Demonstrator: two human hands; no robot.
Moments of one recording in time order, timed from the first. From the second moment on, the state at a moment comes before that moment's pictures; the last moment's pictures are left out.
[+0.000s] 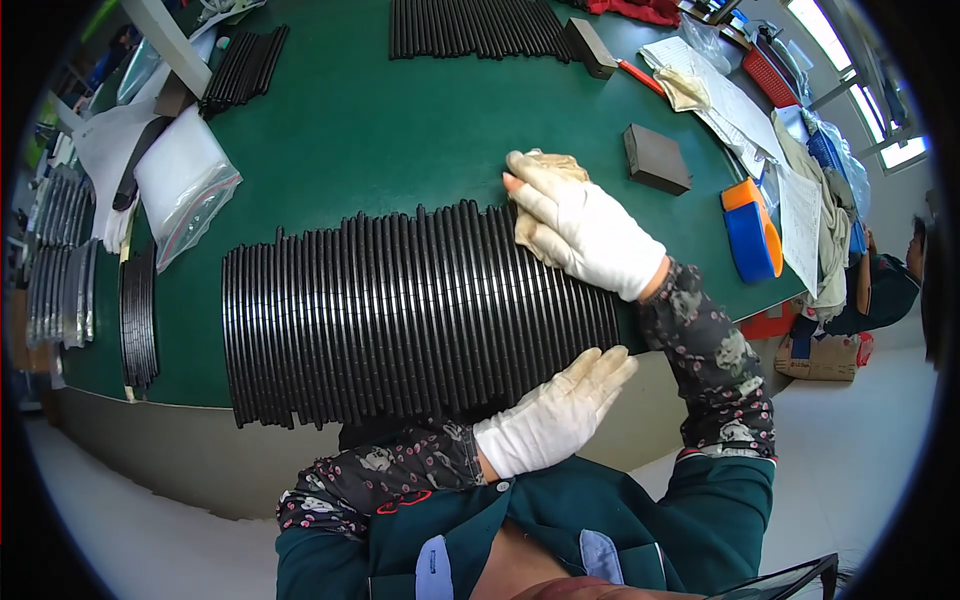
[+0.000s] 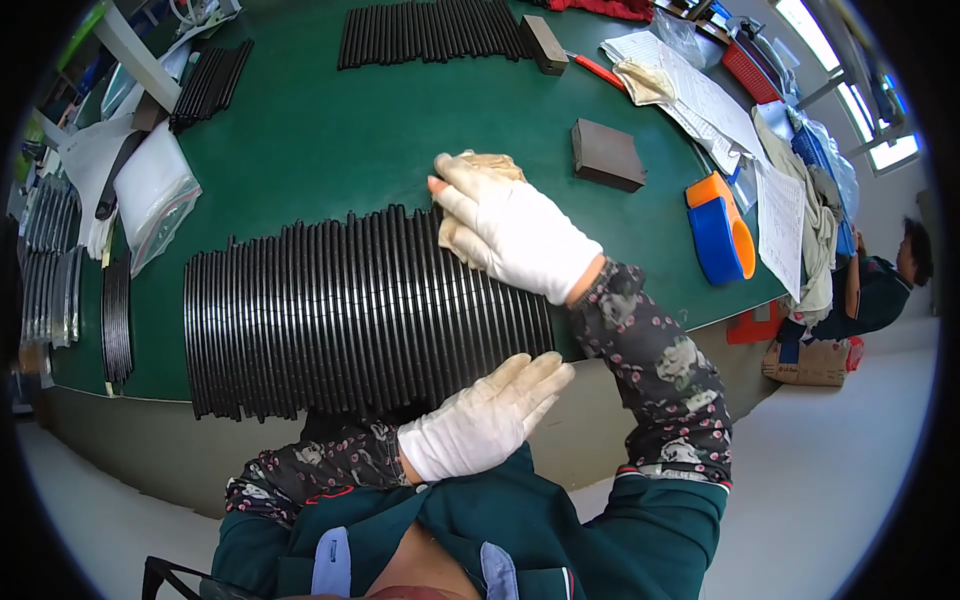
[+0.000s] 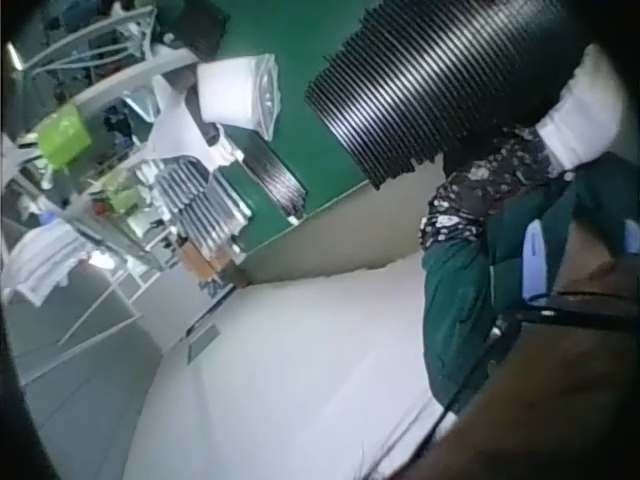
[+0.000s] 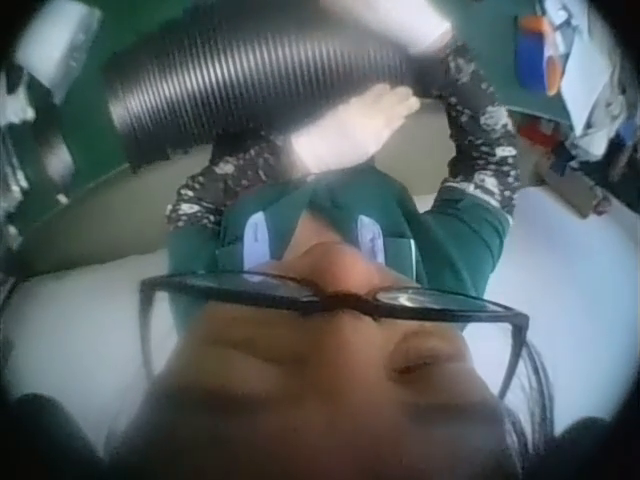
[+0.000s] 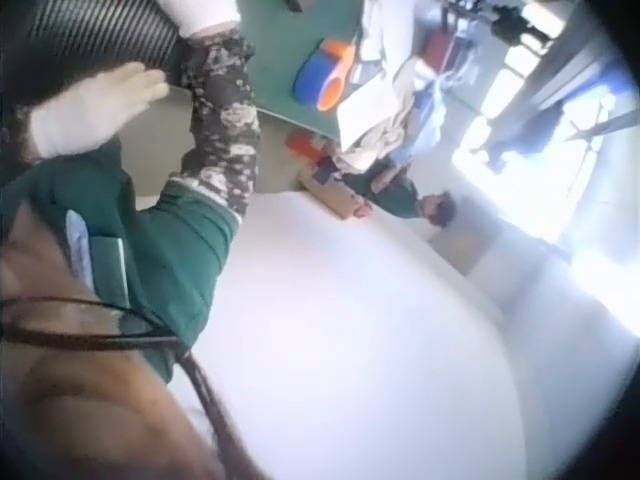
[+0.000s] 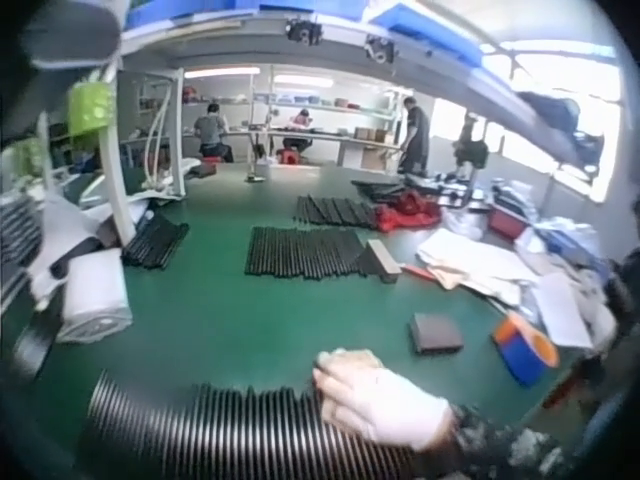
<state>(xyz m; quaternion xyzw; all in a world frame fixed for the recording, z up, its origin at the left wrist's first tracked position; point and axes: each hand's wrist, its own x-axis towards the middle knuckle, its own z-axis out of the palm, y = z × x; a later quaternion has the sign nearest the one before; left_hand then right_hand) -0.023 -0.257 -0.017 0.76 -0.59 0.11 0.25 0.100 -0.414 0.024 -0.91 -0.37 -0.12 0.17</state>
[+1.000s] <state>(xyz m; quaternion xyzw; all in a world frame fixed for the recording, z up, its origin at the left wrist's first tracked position) -0.013 -0.233 0.009 0.70 -0.62 0.08 0.34 0.089 -0.382 0.030 -0.85 -0.35 -0.05 0.38</state>
